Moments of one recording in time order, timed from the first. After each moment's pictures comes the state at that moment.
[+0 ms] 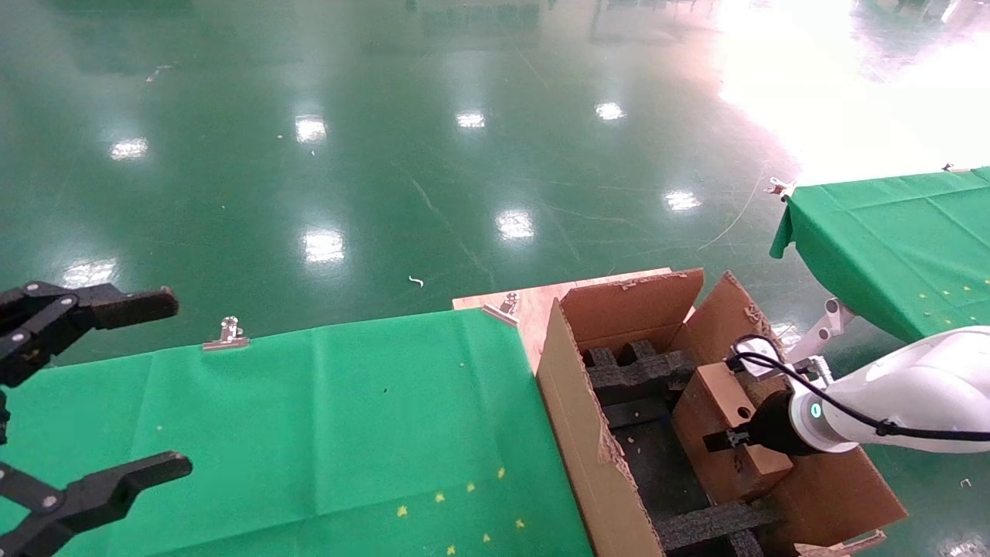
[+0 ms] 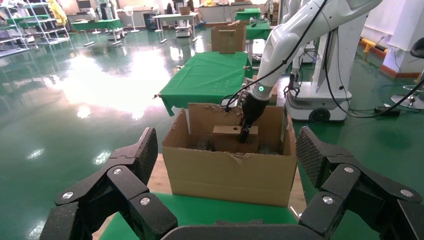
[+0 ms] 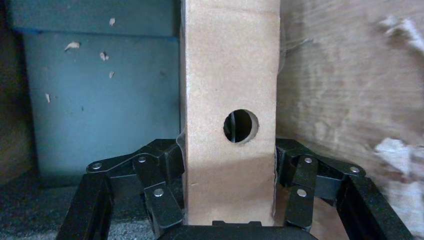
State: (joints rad) left arm -1.09 0.58 0.35 -1.25 0.67 1.46 -0.14; right arm 1.66 -0.58 -1.87 1.09 -1.86 -0.69 1.89
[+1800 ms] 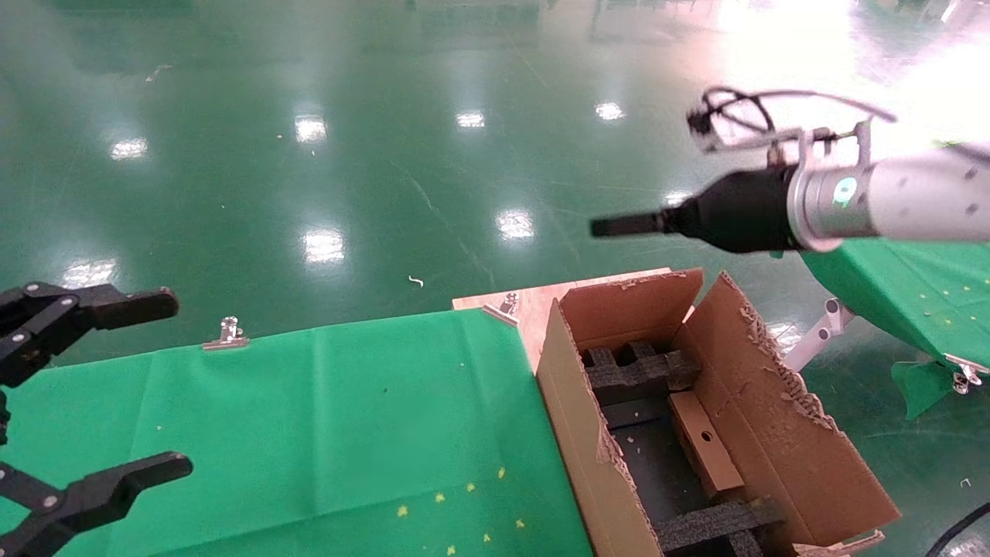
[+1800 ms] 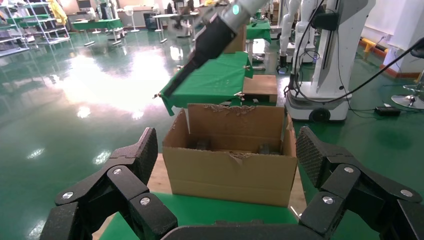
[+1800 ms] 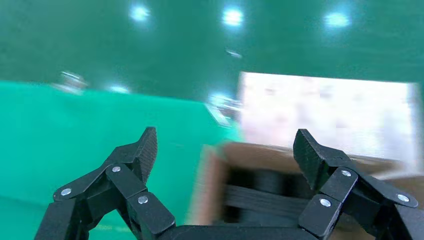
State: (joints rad) left arm -1.09 0.58 0.35 -1.25 0.67 1.46 -0.14; right arm 2.03 -0.49 -1.62 1.30 -1.48 -0.77 1.65
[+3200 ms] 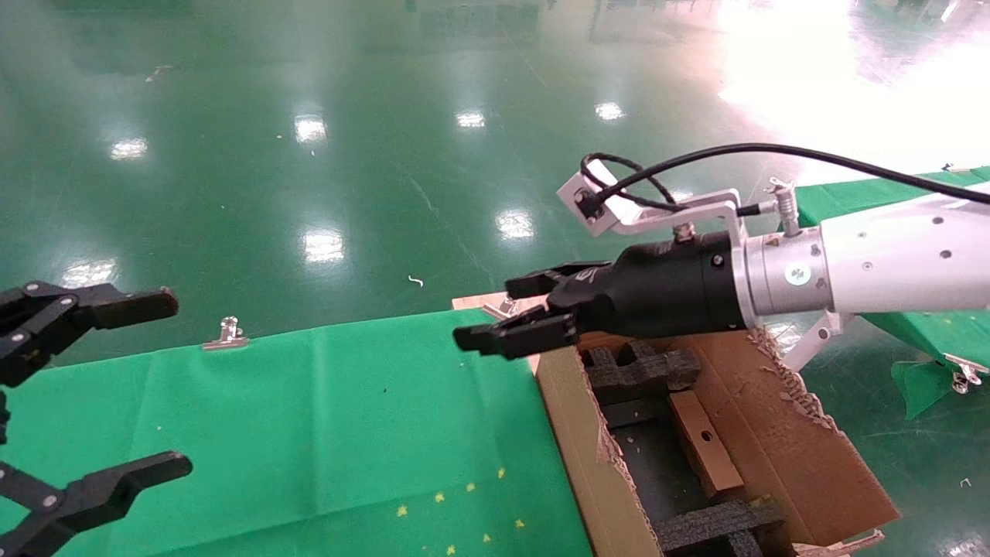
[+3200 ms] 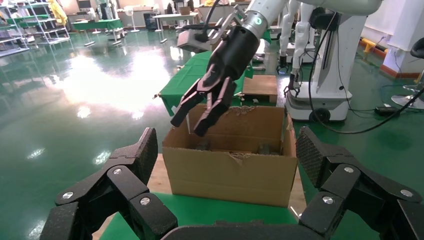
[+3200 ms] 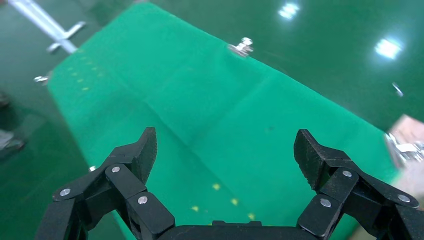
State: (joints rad) left arm -1.08 0.58 0.35 -1.25 0.67 1.46 -0.14; right arm 1.57 -0.55 -0.95 1.29 -1.08 -1.13 0.92
